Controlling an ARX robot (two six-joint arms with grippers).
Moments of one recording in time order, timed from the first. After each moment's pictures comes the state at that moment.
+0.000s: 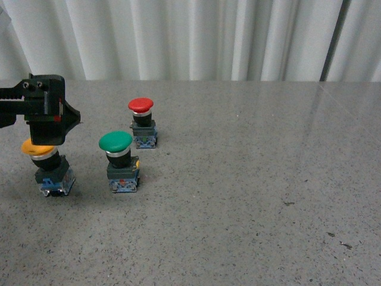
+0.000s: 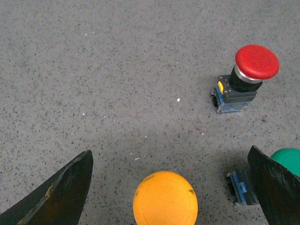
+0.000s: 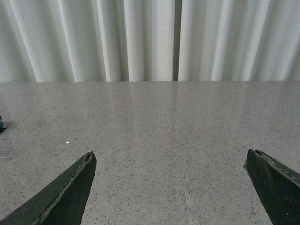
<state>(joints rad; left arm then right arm) -0.11 1.42 0.71 0.16 0.01 -0.02 0.00 0.00 0.01 0.00 0.00 0.01</state>
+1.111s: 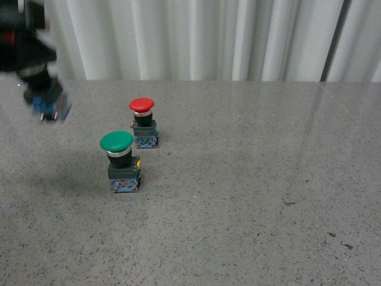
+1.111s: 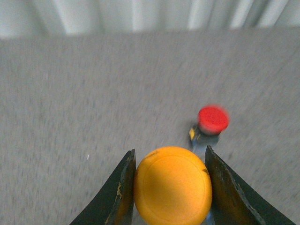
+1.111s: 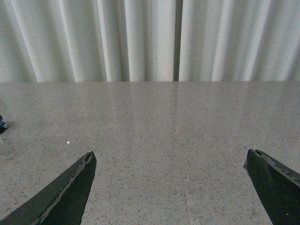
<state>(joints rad) -0.18 1.30 0.84 0.04 -0.03 -0.02 0.00 0.00 0.01 0.00 0.00 0.00</state>
